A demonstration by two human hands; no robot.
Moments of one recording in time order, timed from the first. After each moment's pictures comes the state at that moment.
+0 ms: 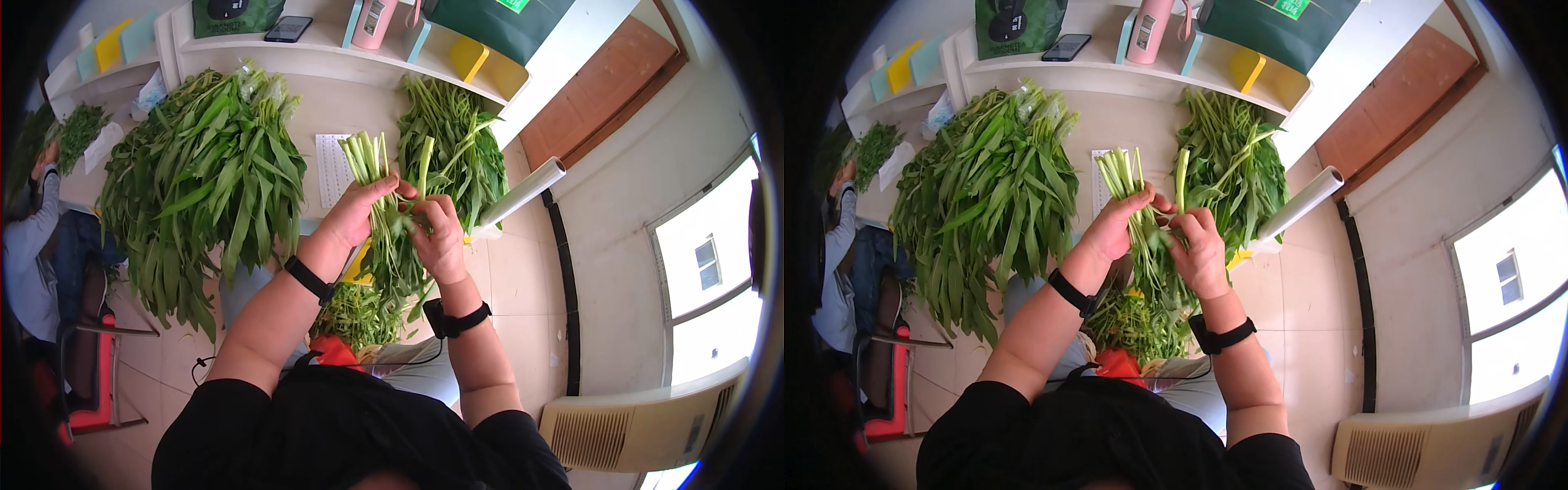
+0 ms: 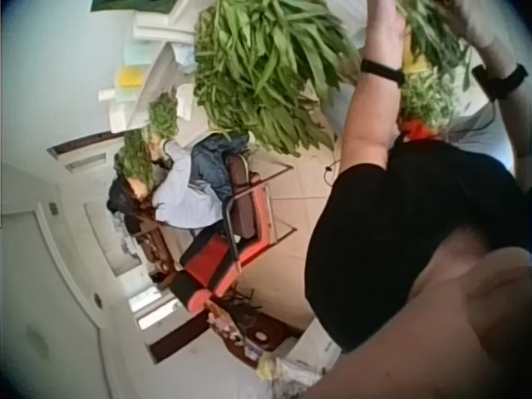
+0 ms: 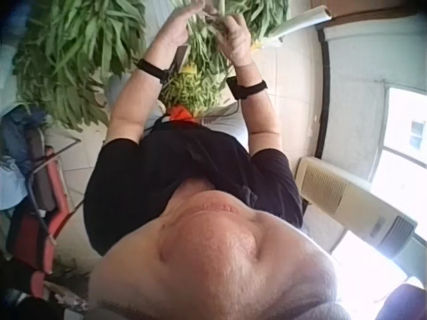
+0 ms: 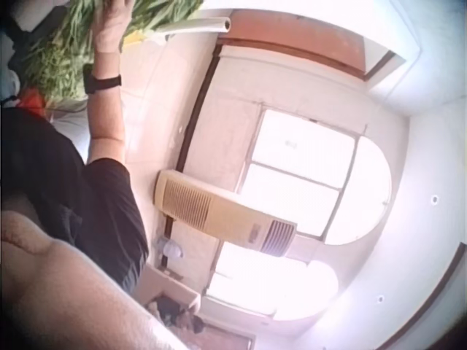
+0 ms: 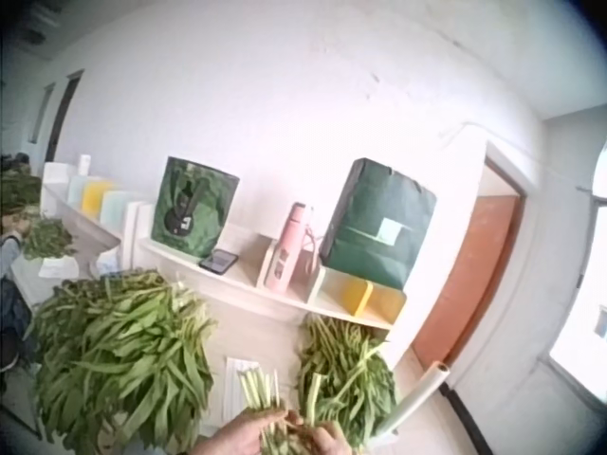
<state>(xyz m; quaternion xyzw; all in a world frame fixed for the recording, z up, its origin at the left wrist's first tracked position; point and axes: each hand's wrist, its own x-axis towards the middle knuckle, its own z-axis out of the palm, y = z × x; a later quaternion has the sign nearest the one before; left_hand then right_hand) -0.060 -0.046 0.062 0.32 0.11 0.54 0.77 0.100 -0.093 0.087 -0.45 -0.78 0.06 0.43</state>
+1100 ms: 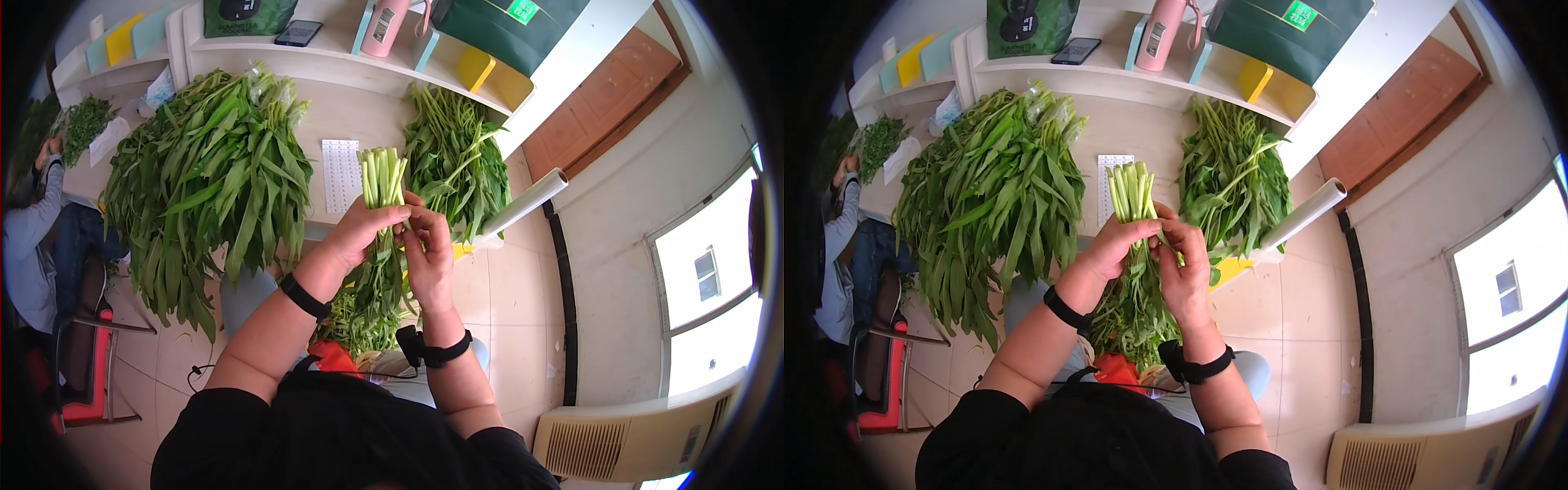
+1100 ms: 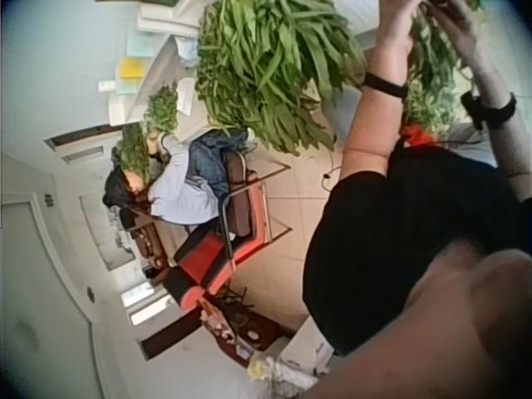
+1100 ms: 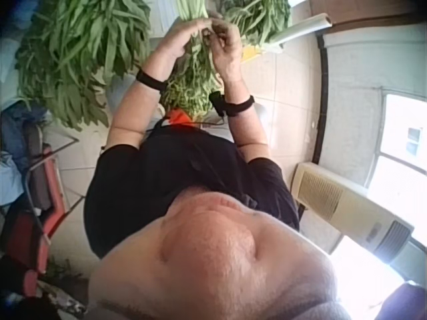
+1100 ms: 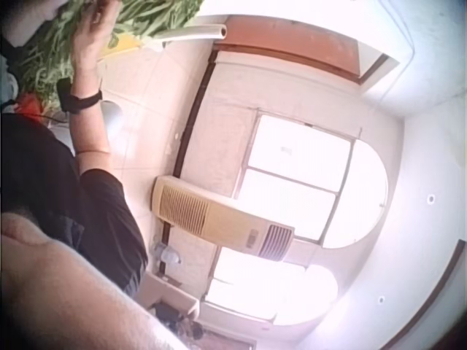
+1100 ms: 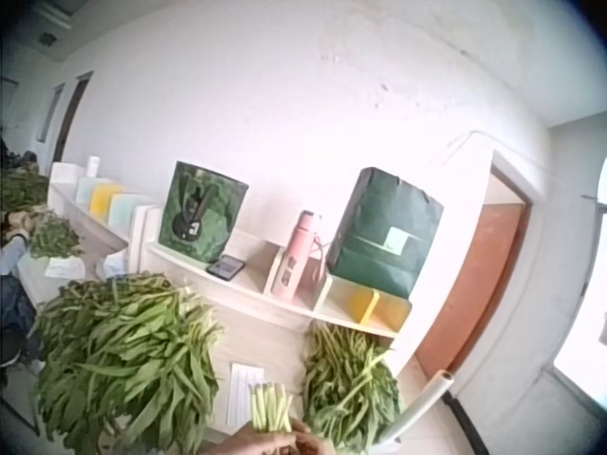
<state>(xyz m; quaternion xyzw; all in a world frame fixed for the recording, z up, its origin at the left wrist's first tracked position) -0.070 -0.073 0.077 0.45 0.16 0.52 0.71 0.065 -0.115 0.077 -0.40 -0.68 0.27 0.55</state>
